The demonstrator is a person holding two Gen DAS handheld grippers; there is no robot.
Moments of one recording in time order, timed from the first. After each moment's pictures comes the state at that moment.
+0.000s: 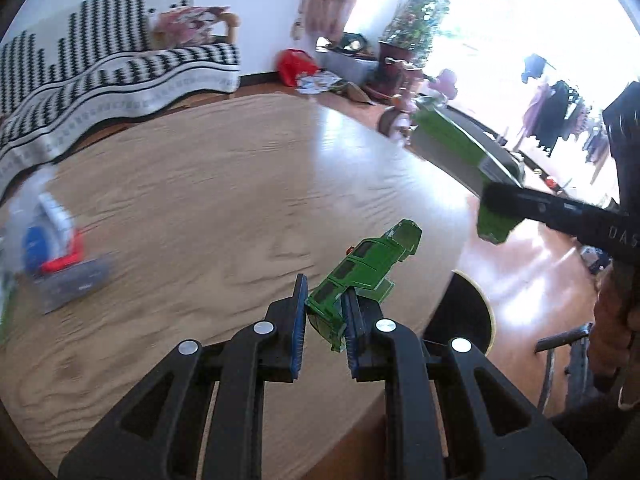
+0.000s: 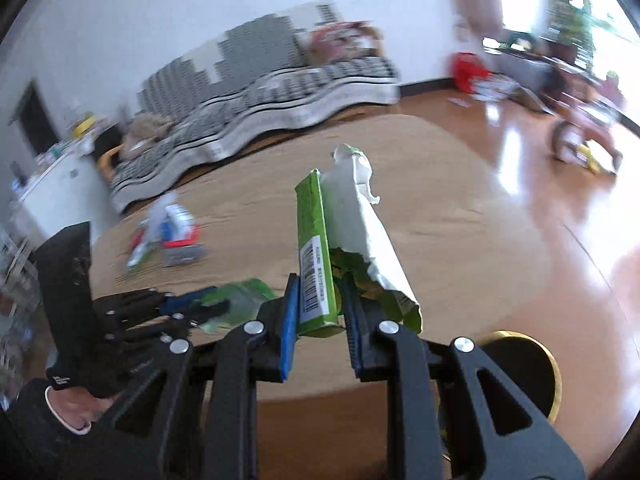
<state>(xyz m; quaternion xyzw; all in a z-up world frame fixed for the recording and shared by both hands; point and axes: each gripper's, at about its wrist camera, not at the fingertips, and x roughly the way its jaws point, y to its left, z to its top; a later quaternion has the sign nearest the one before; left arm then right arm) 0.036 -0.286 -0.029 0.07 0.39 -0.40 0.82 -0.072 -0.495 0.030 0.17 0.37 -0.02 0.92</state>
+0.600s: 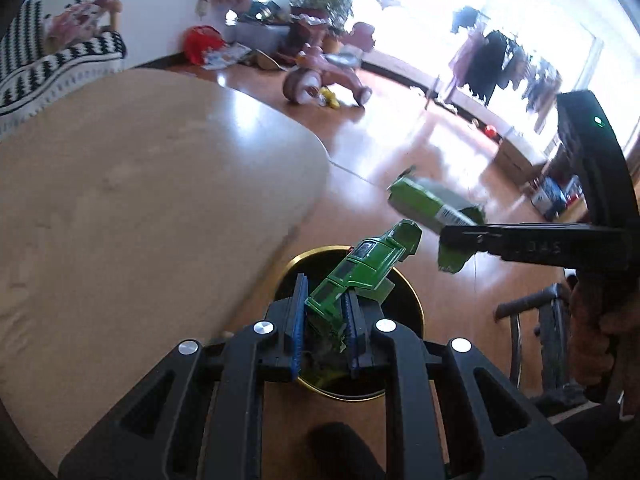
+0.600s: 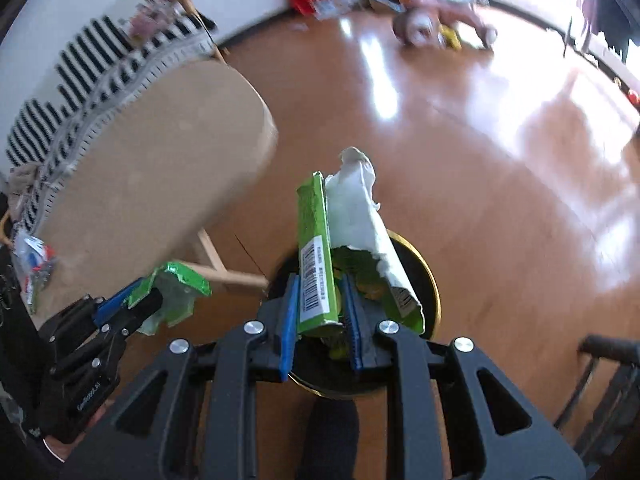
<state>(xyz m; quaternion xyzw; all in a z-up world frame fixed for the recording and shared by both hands) -0.039 -0.460 -0.096 0.12 0.41 -0.51 0.74 -0.175 -0.671 -0.081 0.27 0.49 -0.21 0.80</state>
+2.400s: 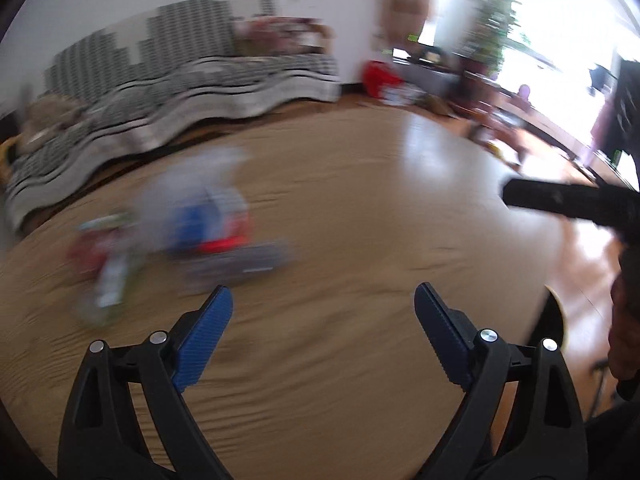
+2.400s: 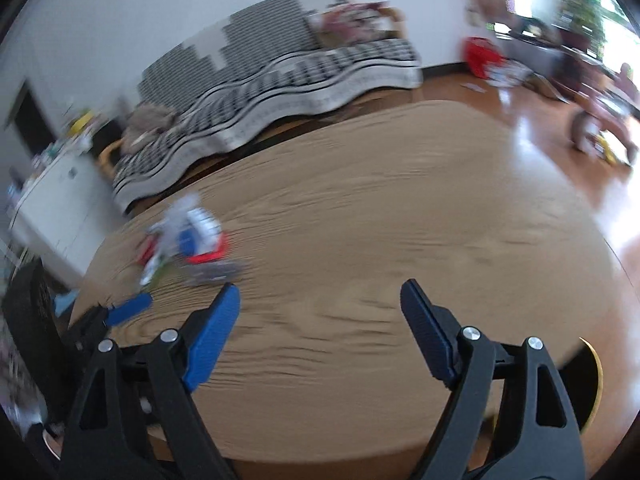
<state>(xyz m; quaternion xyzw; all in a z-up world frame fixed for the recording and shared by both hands) 0.080 -0.150 -0.015 0.09 0.37 -0.24 0.89 0.039 -0.370 0.025 0.16 0.39 0.02 0.90</state>
